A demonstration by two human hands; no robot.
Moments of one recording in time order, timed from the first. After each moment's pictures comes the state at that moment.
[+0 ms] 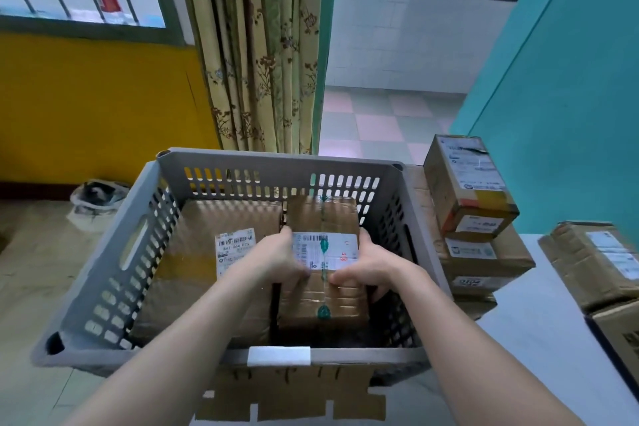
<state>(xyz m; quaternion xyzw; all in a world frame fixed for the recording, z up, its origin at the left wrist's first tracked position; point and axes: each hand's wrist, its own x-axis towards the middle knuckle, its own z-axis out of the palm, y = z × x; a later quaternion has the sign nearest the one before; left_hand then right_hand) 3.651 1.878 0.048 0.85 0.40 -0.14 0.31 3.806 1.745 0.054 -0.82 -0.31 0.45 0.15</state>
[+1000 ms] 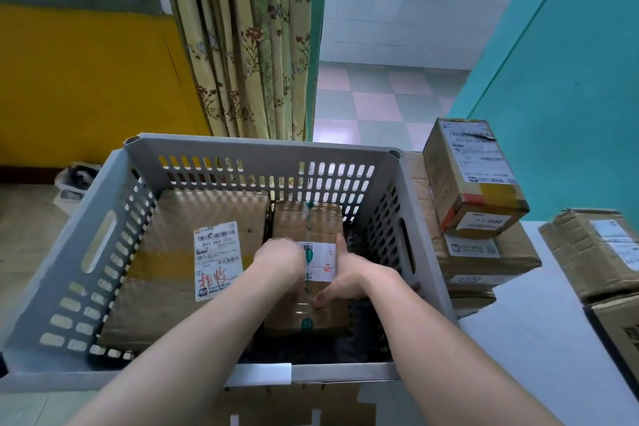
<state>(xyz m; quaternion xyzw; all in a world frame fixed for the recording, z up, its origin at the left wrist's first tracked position) 3.705 1.857 0.022 0.86 0.35 -0.36 0.08 3.811 1.763 -0.007 -0.80 -0.38 0.47 0.02</state>
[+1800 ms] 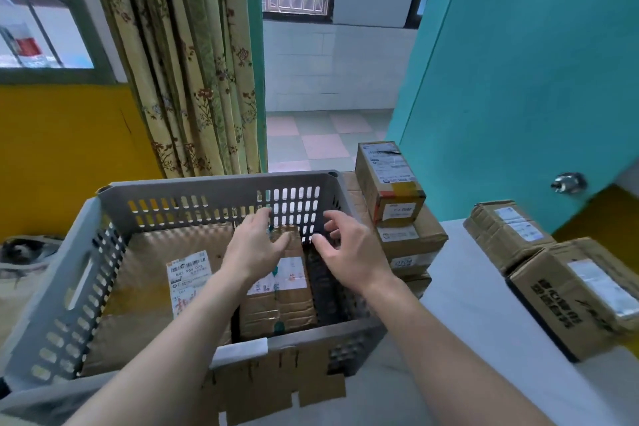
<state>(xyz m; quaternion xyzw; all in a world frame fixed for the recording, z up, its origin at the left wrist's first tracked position) 3.670 1.847 0.073 0.87 0.37 0.12 0.31 3.776 1.693 0.101 -0.85 -0.41 0.07 0.33</state>
